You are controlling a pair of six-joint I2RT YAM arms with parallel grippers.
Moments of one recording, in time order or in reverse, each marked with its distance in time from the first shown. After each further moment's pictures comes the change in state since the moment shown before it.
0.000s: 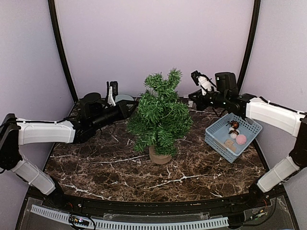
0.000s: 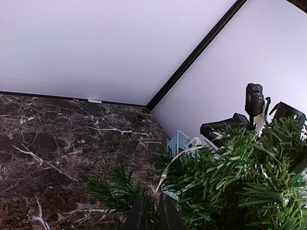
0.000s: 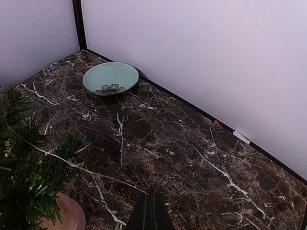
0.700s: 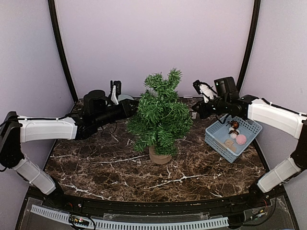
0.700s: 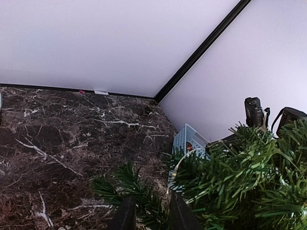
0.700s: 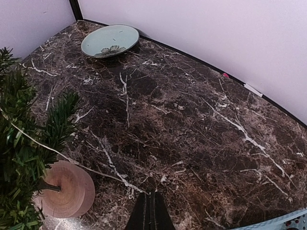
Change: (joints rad) left arm 0.002 0.034 0.068 -0.100 -0.002 0.008; right arm -0.005 -0.029 -0.031 -0.188 0.008 0.079
